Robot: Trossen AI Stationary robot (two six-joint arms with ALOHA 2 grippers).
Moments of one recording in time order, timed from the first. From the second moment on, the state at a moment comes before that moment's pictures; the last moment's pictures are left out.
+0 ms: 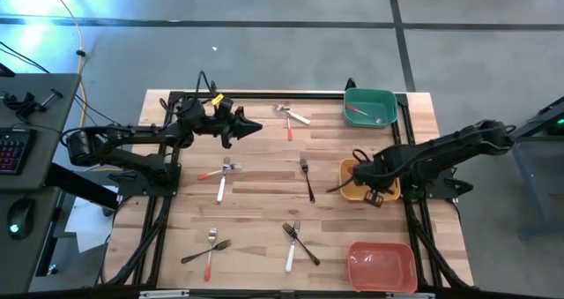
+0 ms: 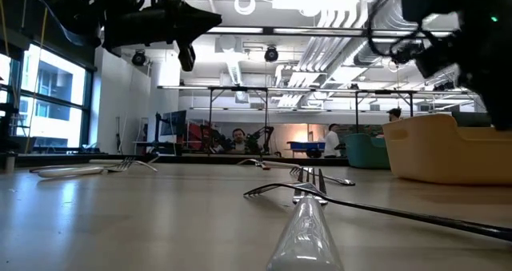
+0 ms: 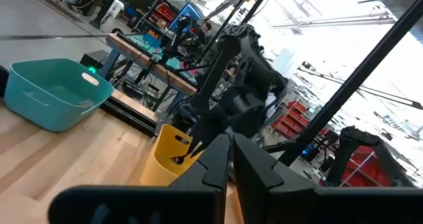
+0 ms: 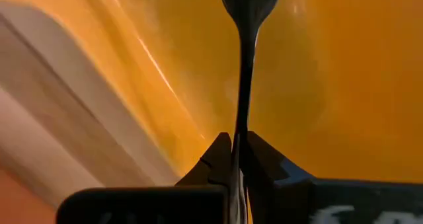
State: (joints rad) left arm 0.48 1.23 0.48 0.89 0.54 -0.68; right arm 0.18 1.20 0.75 -1.17 -0.05 0.68
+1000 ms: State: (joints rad) left arm 0.66 1.17 0.48 0.39 0.80 -0.44; right arm 0.22 1.19 0.91 -1.09 0.14 0.89
